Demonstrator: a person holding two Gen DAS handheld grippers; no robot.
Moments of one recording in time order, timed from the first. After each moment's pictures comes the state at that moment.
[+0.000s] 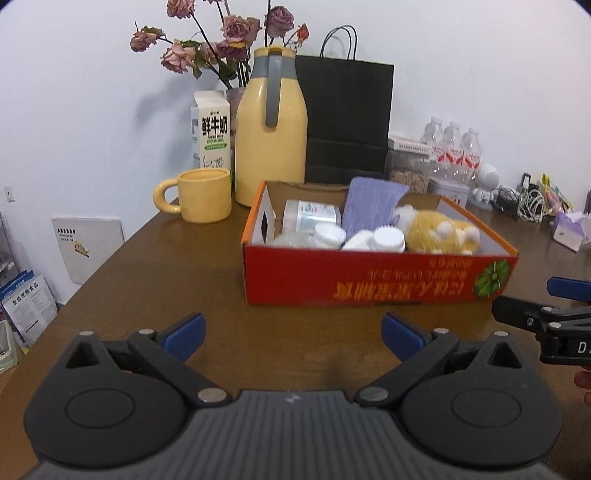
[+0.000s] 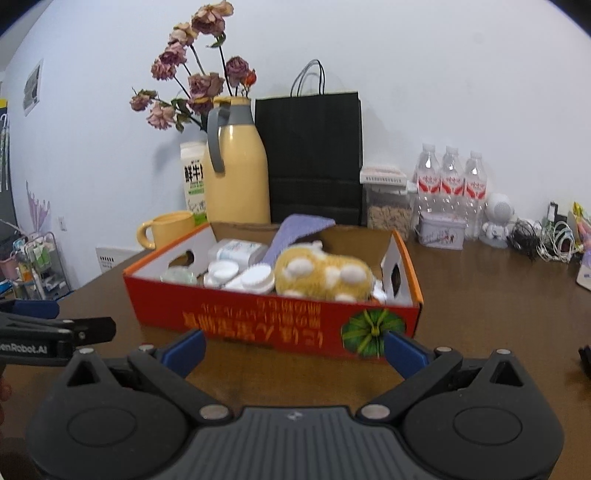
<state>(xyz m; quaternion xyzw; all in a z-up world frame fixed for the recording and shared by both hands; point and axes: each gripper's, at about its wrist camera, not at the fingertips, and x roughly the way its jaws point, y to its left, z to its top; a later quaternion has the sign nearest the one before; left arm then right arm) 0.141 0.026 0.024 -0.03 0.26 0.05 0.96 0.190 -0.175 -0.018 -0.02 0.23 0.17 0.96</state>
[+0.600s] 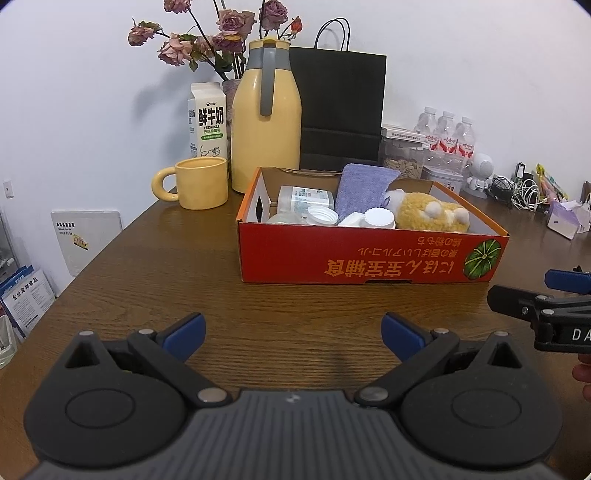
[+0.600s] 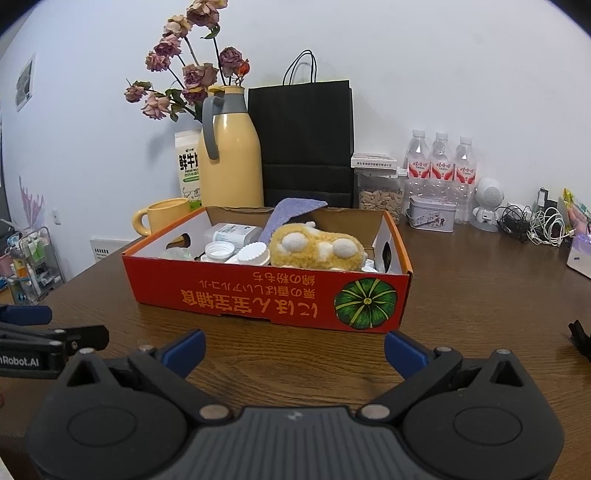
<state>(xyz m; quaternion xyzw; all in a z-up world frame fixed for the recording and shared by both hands) 0.125 0.021 0.018 -0.03 0.27 0.04 0.96 0.175 -0.179 -0.025 -0.02 0.24 0.16 0.96</state>
